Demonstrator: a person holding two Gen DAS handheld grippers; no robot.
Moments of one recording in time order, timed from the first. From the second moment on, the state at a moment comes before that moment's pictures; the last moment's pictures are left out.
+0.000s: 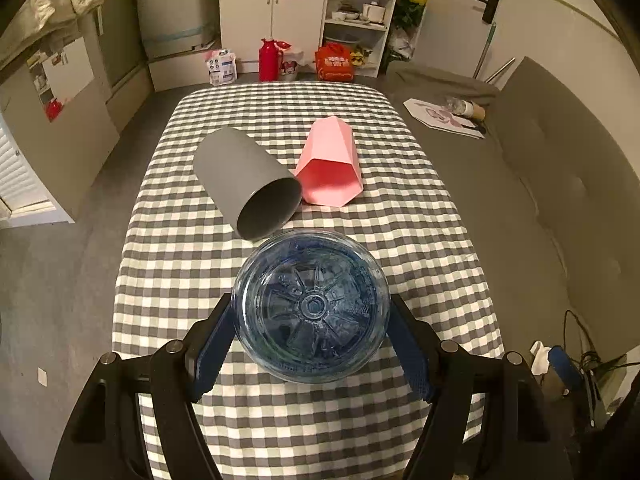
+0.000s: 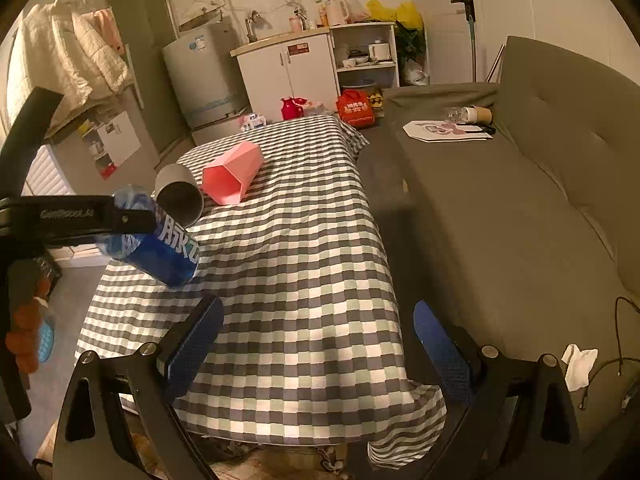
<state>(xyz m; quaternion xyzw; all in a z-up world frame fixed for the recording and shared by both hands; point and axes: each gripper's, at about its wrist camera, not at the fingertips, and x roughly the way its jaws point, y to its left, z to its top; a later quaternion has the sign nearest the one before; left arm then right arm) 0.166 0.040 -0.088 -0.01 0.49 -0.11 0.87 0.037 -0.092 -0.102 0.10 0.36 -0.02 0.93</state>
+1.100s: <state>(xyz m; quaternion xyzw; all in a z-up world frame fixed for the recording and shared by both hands) 0.127 0.049 -0.087 0.03 0.46 -0.14 0.88 0.026 -0.064 -0.058 0.07 0.34 -0.02 0.94</state>
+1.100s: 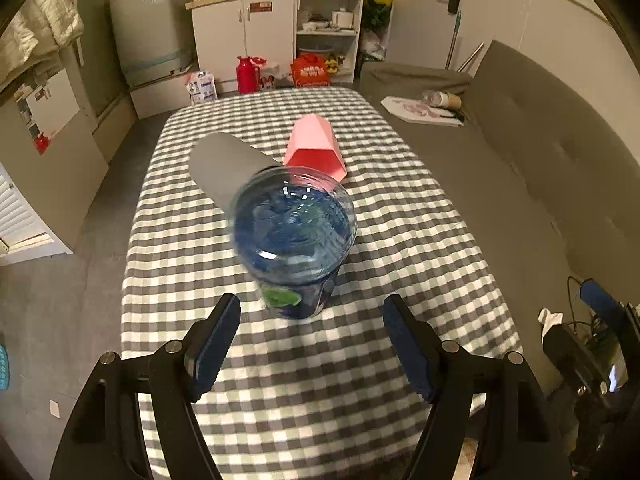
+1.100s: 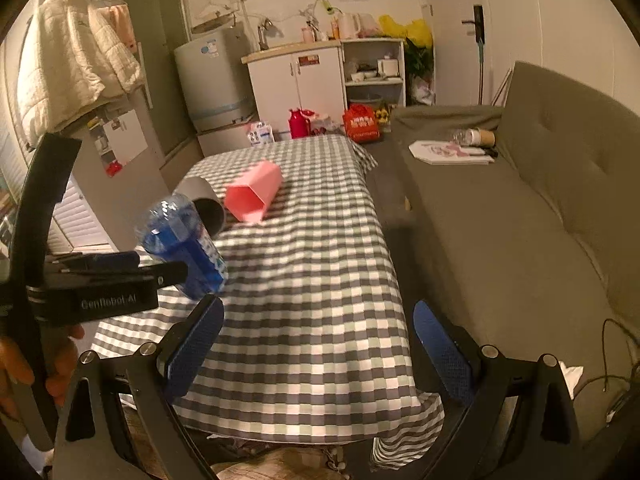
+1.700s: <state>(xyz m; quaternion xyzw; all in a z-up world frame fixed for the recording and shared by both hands) 0.037 0.133 -0.021 0.01 0.27 -0.08 0.96 0.003 0.001 -0.004 0.03 0.26 0.01 0.97</state>
